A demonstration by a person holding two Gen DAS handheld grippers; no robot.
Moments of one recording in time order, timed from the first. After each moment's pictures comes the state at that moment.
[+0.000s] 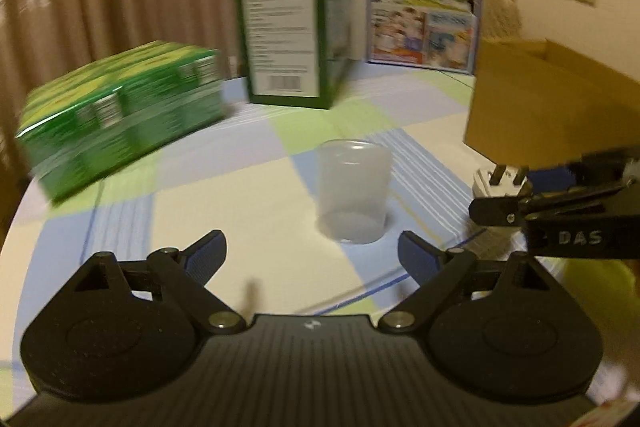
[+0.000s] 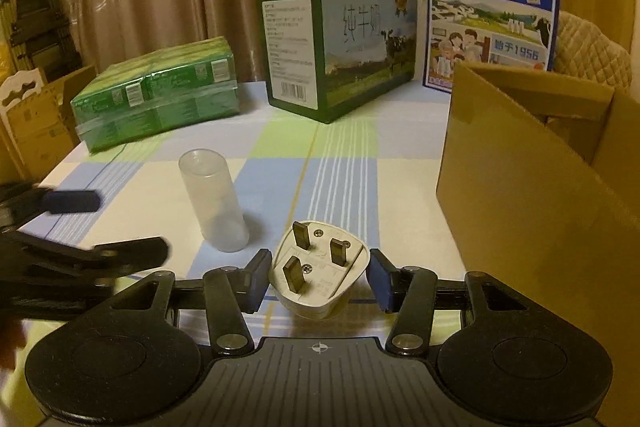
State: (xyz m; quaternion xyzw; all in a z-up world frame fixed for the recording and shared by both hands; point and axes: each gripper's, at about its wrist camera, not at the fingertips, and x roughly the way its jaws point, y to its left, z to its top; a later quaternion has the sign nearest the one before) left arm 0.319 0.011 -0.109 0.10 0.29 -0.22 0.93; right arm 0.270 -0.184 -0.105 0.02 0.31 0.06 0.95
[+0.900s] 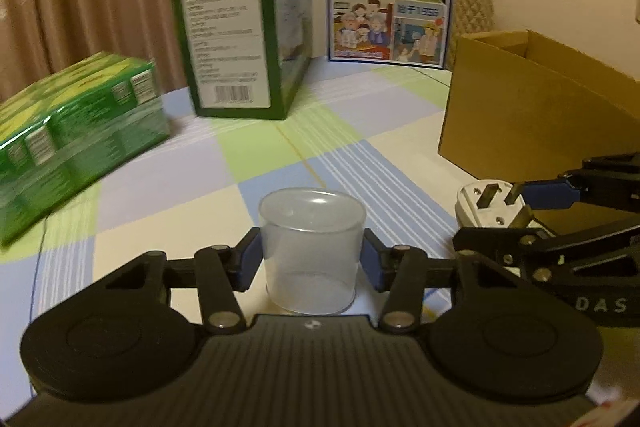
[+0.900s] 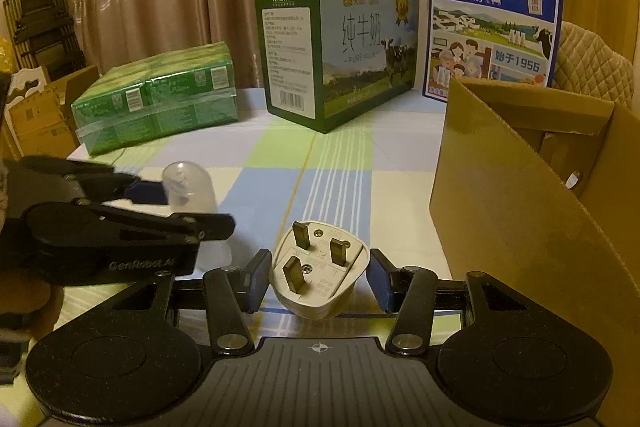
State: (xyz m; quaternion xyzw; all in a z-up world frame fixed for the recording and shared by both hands) left arm 0.346 -0.029 -0.110 0.10 0.30 -0.25 0.91; right arm 0.273 -0.192 -0.097 0.02 0.30 0.06 0.95
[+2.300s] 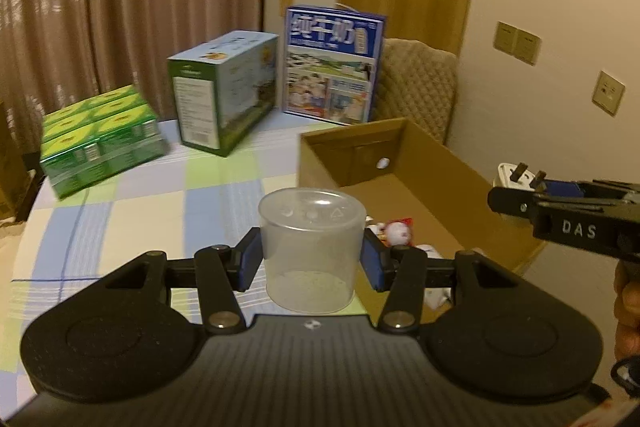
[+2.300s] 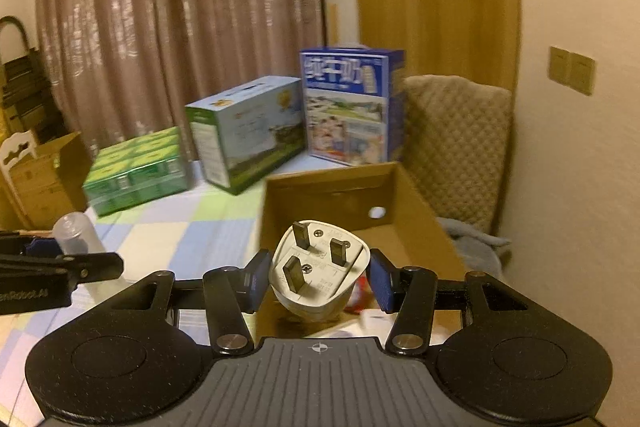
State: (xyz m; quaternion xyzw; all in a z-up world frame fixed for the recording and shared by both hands) left arm 0.119 -0.140 0.075 0.04 0.31 -0.20 0.93; right arm 0.072 -0.351 0.078 0.06 0.26 0.00 0.96
